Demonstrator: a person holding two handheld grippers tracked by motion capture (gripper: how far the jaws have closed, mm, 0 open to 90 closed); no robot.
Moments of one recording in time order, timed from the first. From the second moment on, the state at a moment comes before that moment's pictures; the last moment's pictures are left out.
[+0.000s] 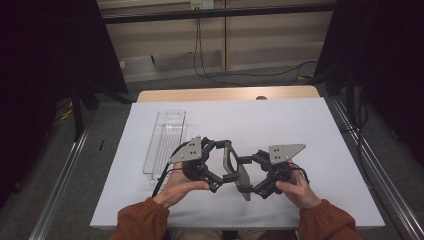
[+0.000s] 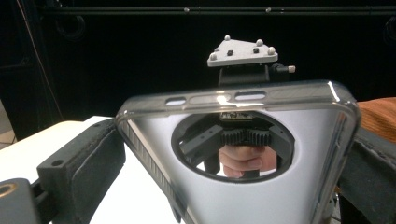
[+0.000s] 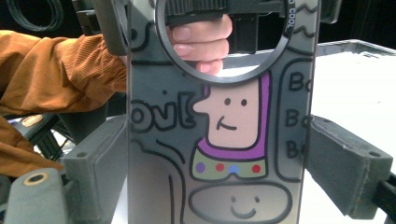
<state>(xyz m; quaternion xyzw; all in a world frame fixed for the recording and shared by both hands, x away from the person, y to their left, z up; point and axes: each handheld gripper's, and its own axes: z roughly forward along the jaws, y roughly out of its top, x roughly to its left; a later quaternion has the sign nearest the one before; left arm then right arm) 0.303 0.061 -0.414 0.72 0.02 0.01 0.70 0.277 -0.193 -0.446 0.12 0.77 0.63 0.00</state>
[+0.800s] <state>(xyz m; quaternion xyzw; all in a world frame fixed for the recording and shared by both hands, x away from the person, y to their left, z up) 0.303 0.061 -0.413 0.72 0.03 0.00 0.70 0.278 -0.191 -0.446 0.12 0.78 0.62 0.02</state>
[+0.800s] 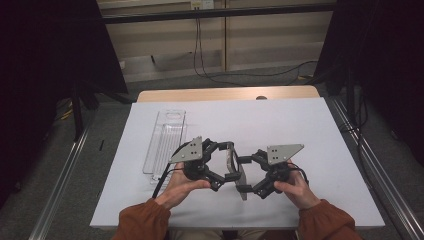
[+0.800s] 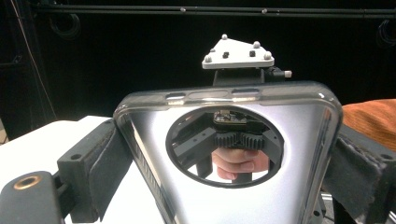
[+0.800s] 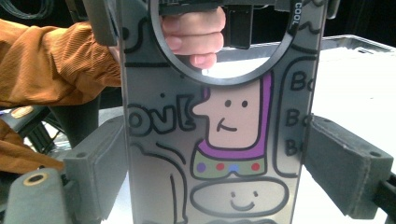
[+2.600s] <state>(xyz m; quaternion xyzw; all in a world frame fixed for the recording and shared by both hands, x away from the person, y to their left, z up) 0.310 0.099 -0.407 0.74 0.12 0.07 0.66 0.260 -0.221 -0.448 0.28 0.73 0.58 0.22</state>
